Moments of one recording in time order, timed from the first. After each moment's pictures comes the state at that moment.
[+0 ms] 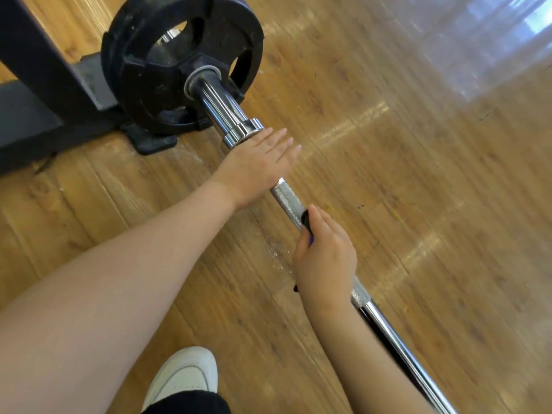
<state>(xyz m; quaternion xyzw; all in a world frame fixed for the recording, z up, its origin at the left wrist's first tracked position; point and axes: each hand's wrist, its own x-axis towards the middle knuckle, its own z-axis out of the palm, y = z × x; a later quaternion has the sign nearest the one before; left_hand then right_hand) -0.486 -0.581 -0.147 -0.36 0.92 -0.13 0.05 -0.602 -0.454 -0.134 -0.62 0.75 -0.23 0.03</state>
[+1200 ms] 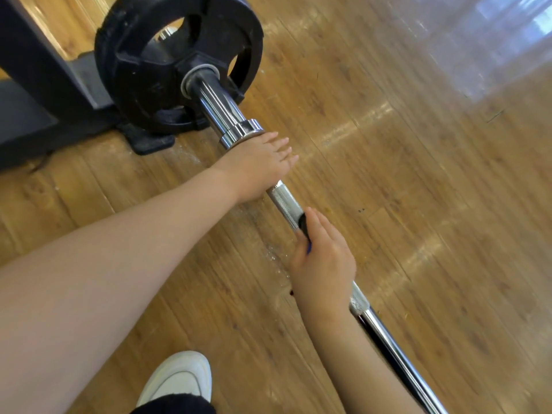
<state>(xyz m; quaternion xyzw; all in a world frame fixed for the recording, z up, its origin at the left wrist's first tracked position) -0.499 -0.597 -0.130 -0.33 0.92 -0.09 0.17 -0.604 -0.456 -0.135 -0.63 0.74 -0.24 0.02</state>
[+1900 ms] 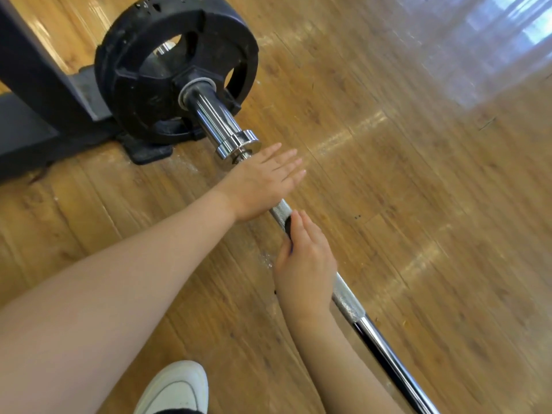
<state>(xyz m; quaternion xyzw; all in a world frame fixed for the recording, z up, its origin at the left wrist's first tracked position) -0.500 -0.583 -0.140 -0.30 0.94 -0.16 0.08 -0.594 -0.463 -0.145 -0.63 0.74 -0.23 0.01</state>
